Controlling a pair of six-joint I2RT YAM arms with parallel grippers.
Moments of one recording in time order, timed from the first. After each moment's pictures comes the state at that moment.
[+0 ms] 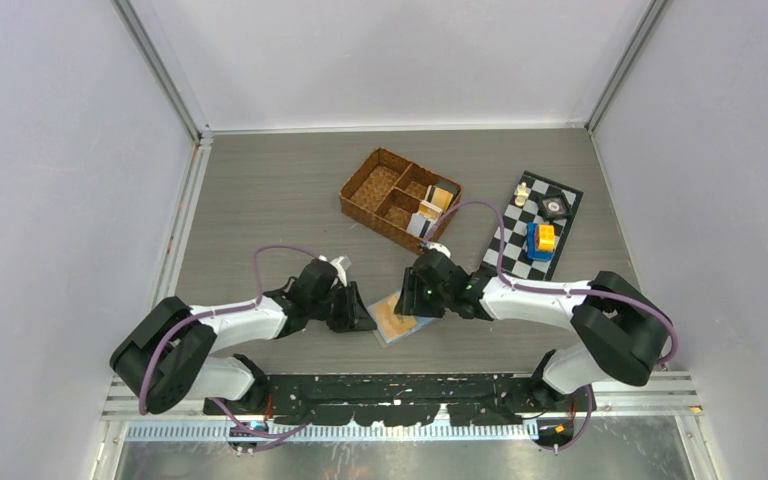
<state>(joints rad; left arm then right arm) -0.70 1.31 0.38 0.10 0.36 -0.89 0.90 1.45 0.67 -0.11 -0.01 0.89</state>
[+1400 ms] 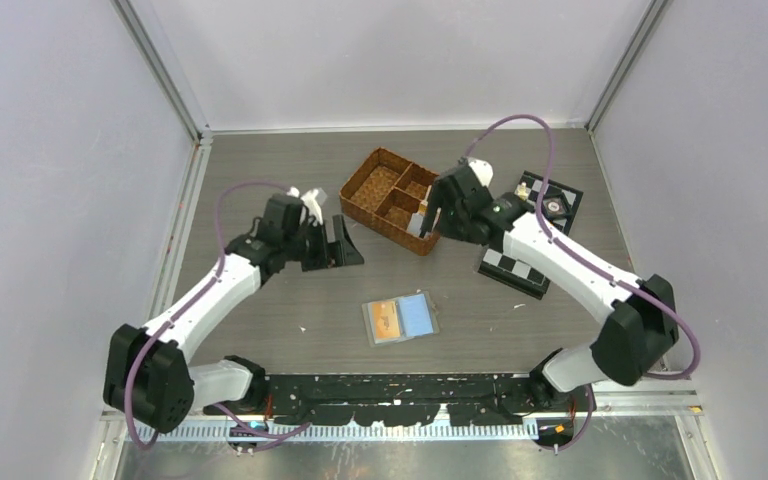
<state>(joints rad) -0.42 1.22 0.78 -0.34 0.39 -0.58 0.68 1.41 1.21 -0.66 0.29 0.76</state>
